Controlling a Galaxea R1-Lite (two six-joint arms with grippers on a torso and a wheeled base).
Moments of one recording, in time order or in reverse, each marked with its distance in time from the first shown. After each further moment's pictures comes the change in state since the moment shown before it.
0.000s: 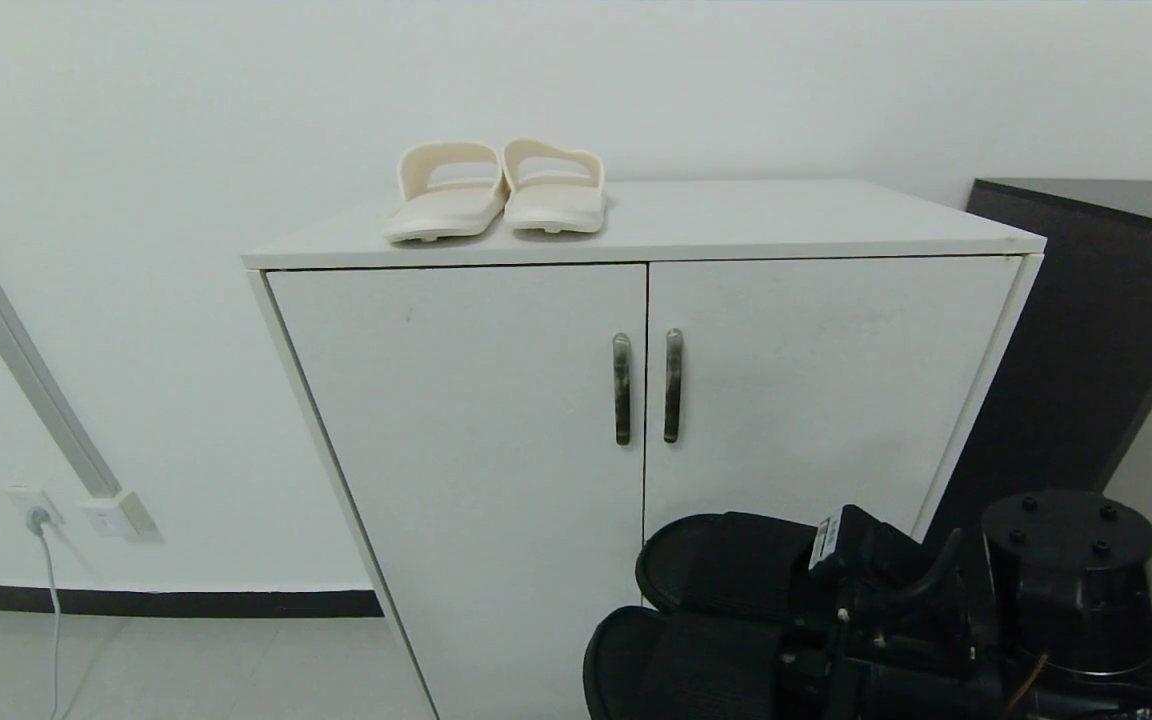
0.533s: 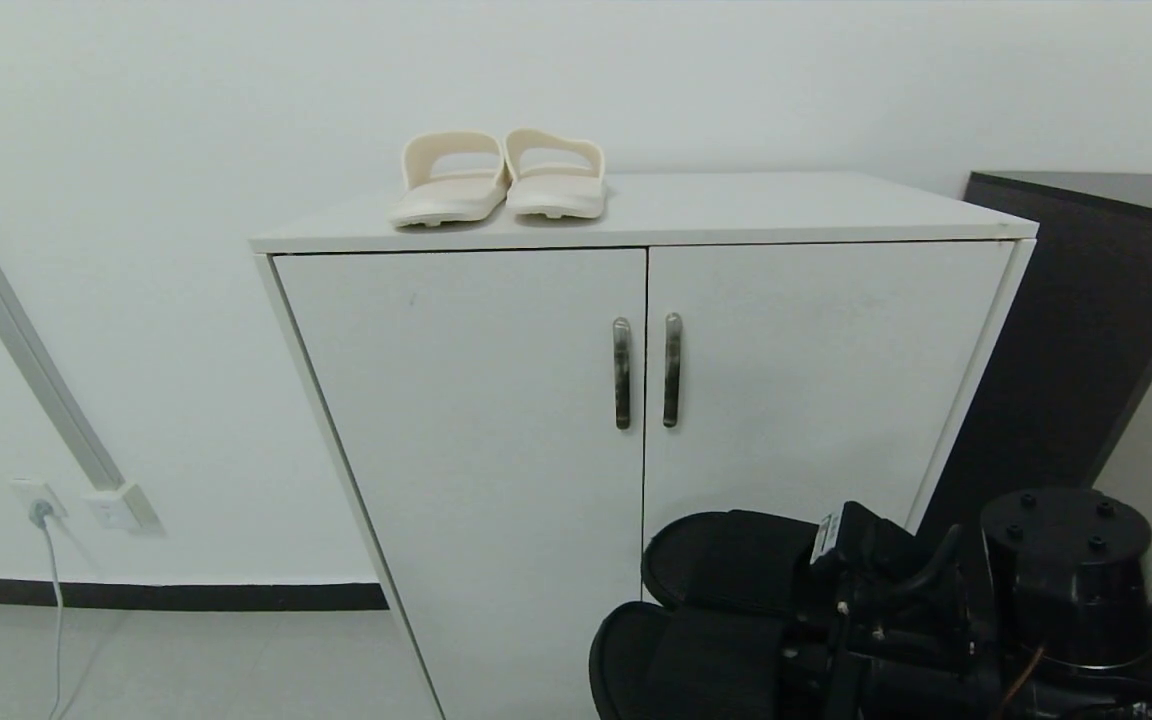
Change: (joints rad) left arm 0.000 0.000 0.000 0.000 0.000 0.000; right arm -0.001 0.003 0.001 0.000 -0.001 0.000
